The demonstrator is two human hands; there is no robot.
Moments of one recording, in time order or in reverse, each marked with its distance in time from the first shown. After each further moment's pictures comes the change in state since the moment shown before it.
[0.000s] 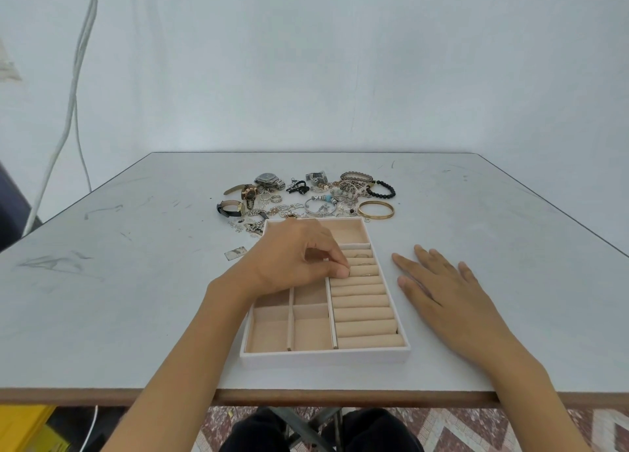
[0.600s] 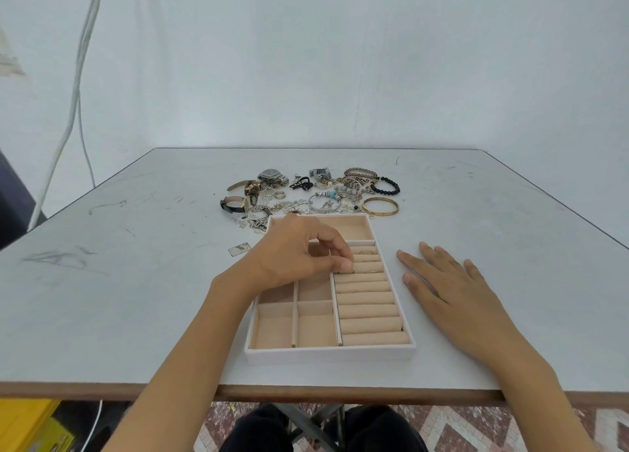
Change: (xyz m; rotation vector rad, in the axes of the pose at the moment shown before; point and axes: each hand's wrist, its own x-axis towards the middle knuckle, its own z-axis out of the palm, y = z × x) left_hand 0.000 0.006 -0.001 -0.119 0.006 -0.186; right_hand 0.001 0.001 0.001 0.012 0.002 0.003
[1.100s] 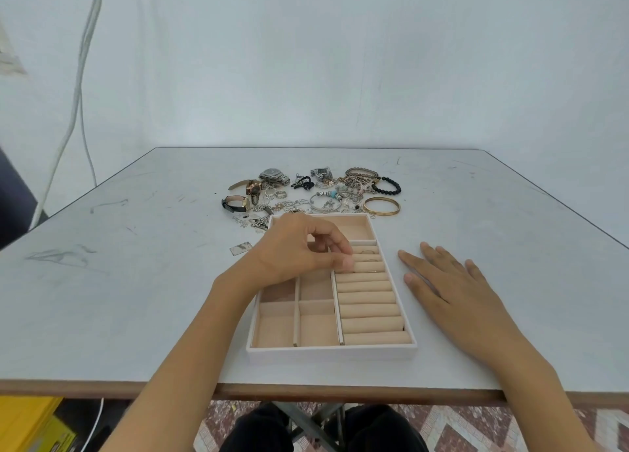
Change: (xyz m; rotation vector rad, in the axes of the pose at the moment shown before) left_hand -0.001 -0.001 -0.001 -0.173 -0.012 -0.102; right_hand -0.001 0.001 0.001 0.008 0.012 -0.002
